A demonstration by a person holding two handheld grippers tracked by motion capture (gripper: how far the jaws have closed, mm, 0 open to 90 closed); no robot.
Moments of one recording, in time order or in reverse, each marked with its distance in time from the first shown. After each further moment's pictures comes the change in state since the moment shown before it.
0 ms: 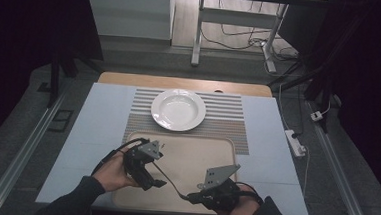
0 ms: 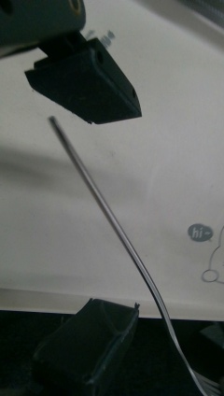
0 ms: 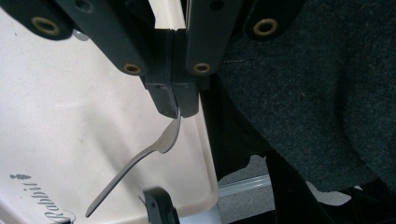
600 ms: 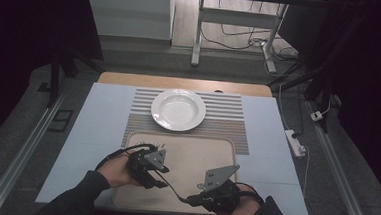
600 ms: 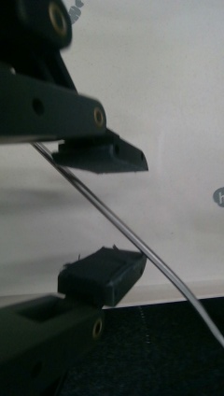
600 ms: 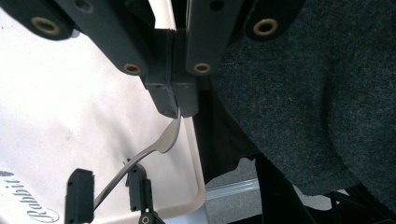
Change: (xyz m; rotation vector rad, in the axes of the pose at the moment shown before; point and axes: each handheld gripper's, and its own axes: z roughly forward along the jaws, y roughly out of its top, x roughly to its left) left arm -0.004 0.006 0.012 0.098 -0.075 0.205; right arm 0.003 0.002 -0.001 0.009 0.040 -0.016
